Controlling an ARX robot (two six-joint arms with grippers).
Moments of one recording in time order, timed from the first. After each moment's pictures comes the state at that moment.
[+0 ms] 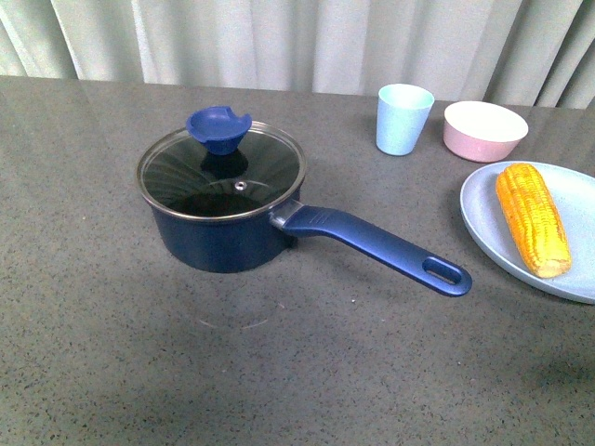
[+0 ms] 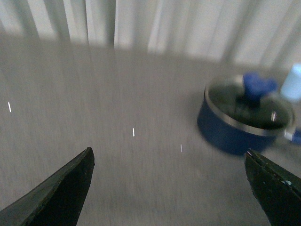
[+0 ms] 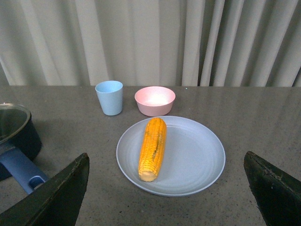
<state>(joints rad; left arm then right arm) -0.03 0.14 0.10 -0.20 0.01 -0.10 0.00 0.01 0.02 0.00 0.00 0.00</state>
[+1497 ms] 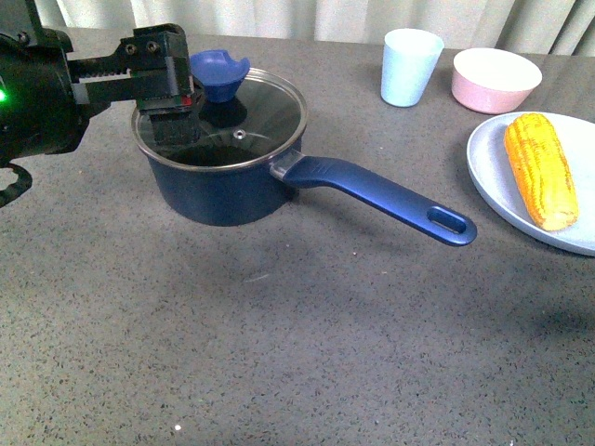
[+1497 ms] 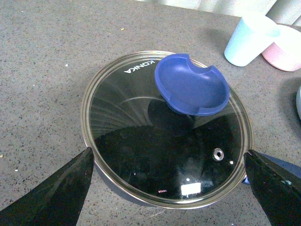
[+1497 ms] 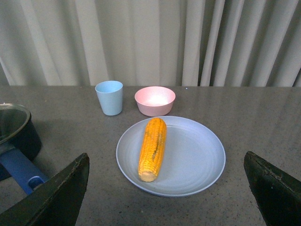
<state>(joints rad) -0.33 1.72 0.64 0.67 0.05 -0.23 0.00 0.01 0.02 0.00 0.00 0.00</state>
